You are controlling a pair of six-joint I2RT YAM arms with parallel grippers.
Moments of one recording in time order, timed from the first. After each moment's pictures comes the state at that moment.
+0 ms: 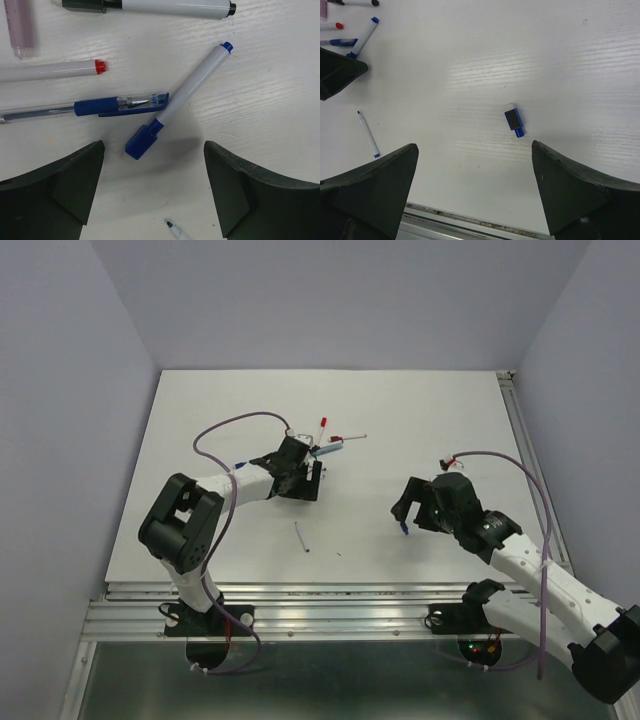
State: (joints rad) left arm -0.58 1.70 0.96 -0.25 -0.10 -0.34; right arm 0.54 0.87 0.60 -0.47 0.15 0.72
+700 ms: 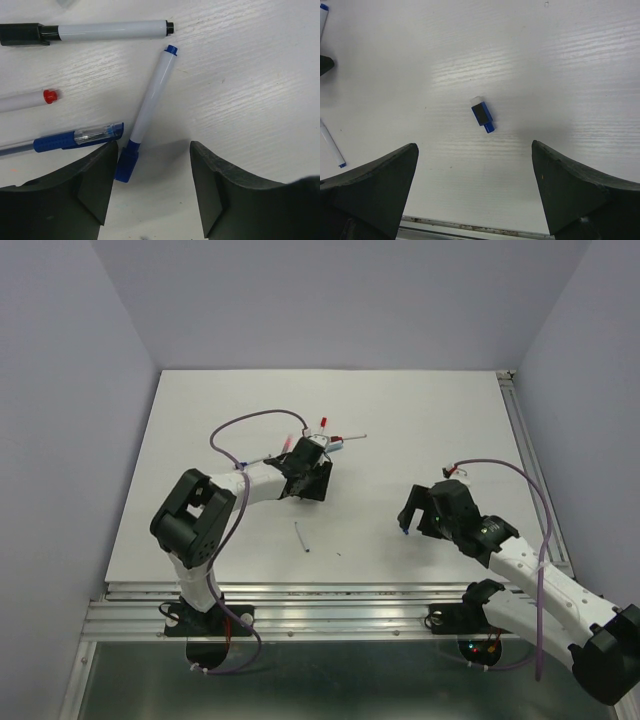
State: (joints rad) left arm -0.64 1.77 1.02 -0.21 -0.11 -0.32; right arm 0.54 0.86 0.54 -0.49 0.22 0.72
